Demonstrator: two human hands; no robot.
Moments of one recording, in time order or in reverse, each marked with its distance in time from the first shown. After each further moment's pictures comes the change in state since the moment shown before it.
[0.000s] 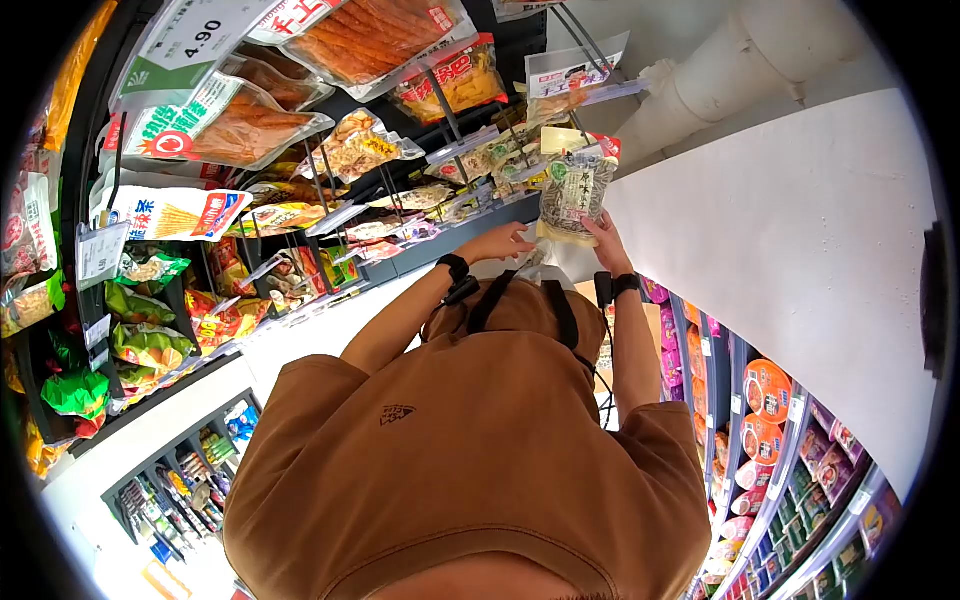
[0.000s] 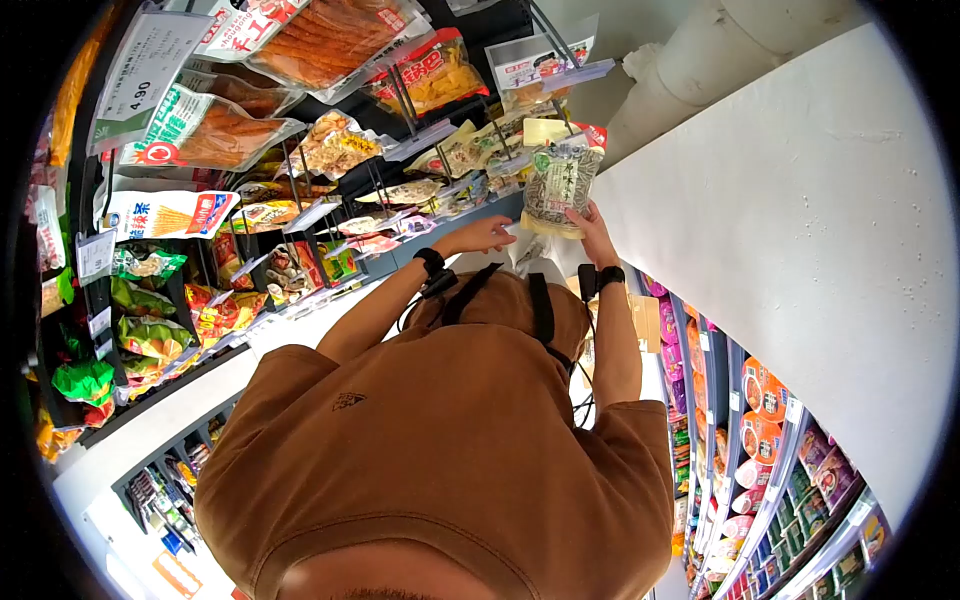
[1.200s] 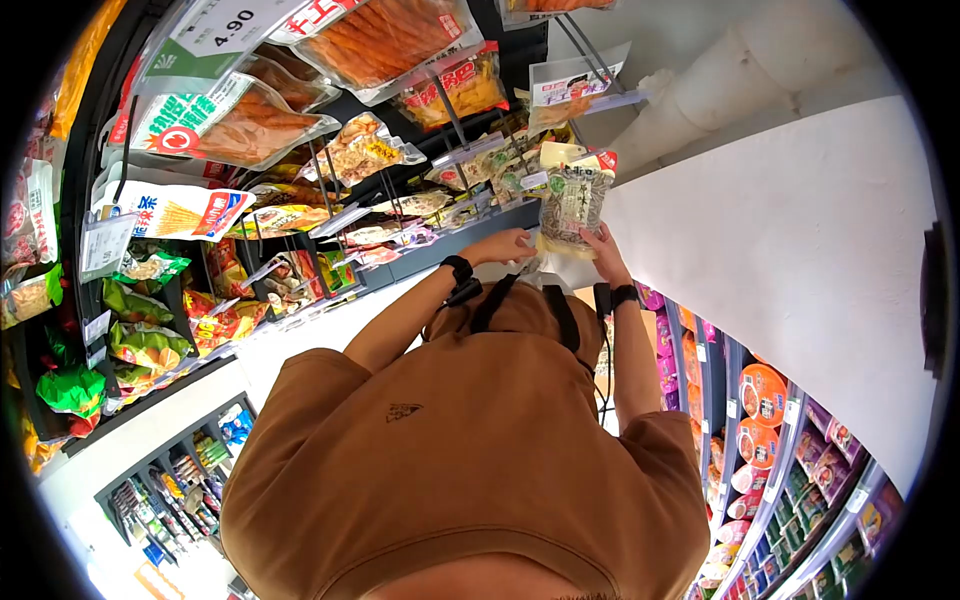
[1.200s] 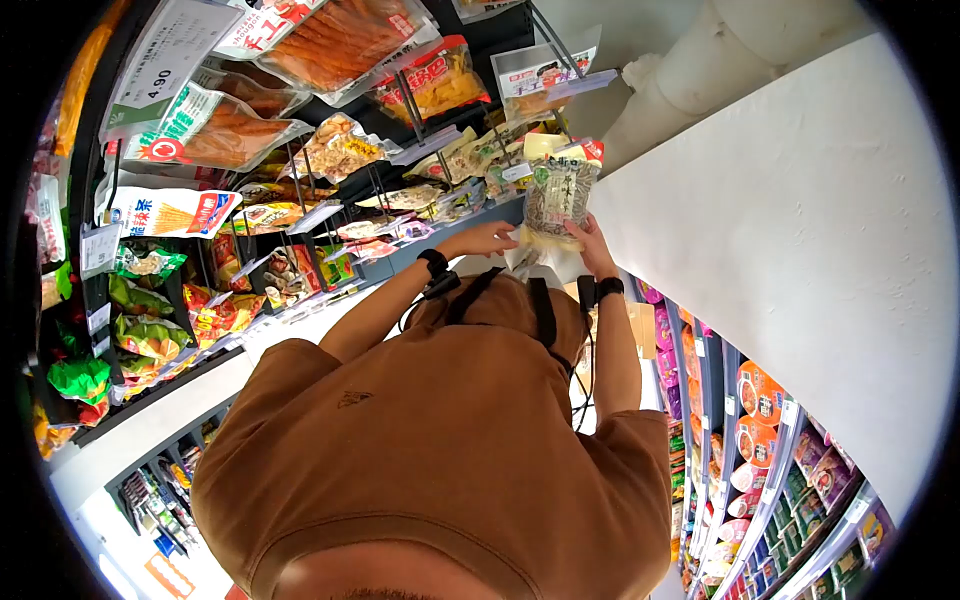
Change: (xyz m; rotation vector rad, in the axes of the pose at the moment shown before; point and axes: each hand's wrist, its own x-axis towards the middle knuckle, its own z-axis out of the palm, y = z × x) left_hand 0.010 0.017 -0.005 0.017 -0.039 0.001; right_hand -0.003 -0.009 -0.001 -0.065 -0.023 0.012
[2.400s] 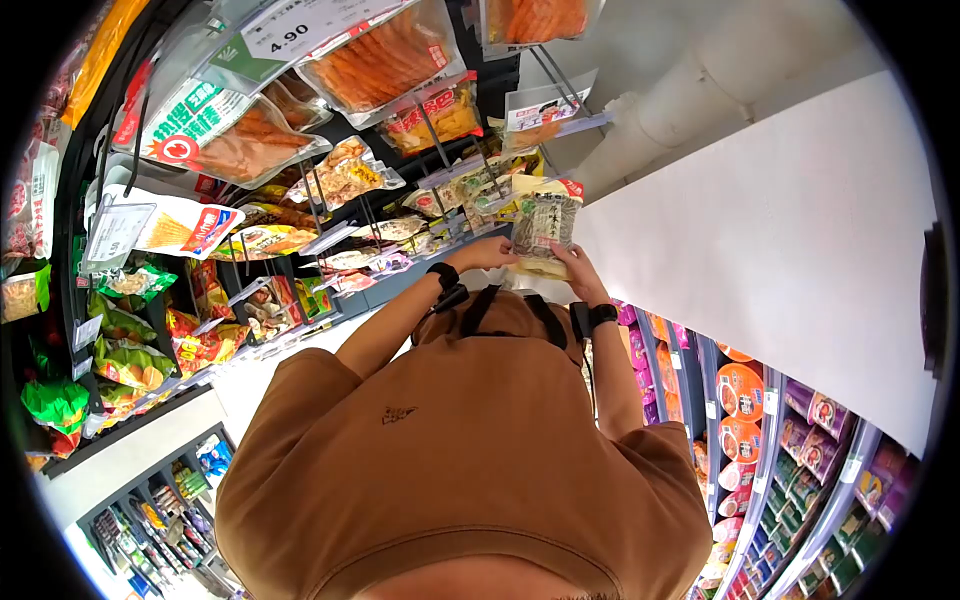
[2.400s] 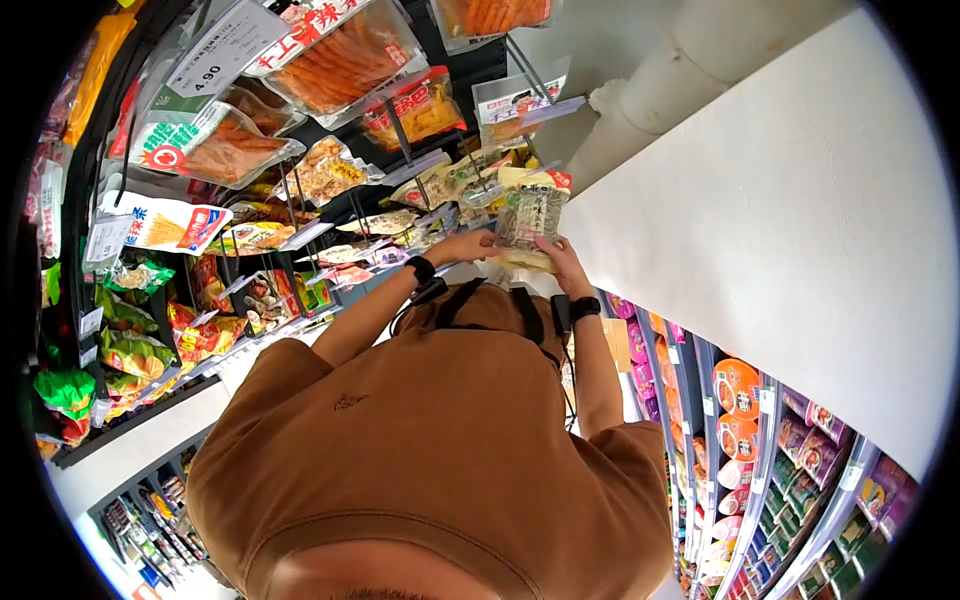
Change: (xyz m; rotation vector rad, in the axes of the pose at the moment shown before) left_hand 0.008 0.023 -0.015 0.185 -0.079 0.037; right_hand -0.021 -0.016 0.029 0.000 0.207 0.197
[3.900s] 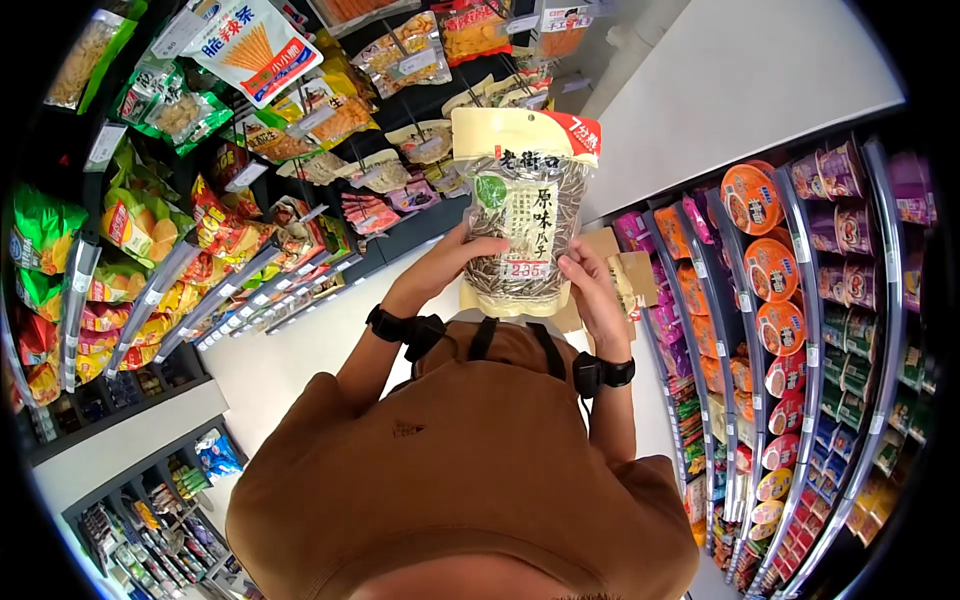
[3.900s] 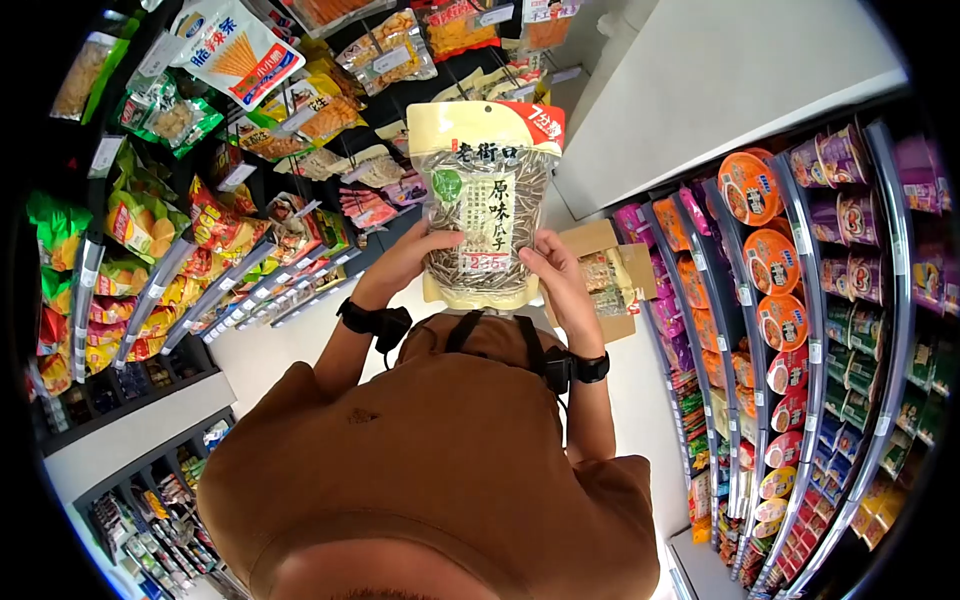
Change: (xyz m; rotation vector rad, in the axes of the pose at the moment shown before) left_hand -0.388 0.015 0.196 -0.825 0.221 0.381; right_hand -0.396 0.141 0.166 -0.020 -0.214 -0.453
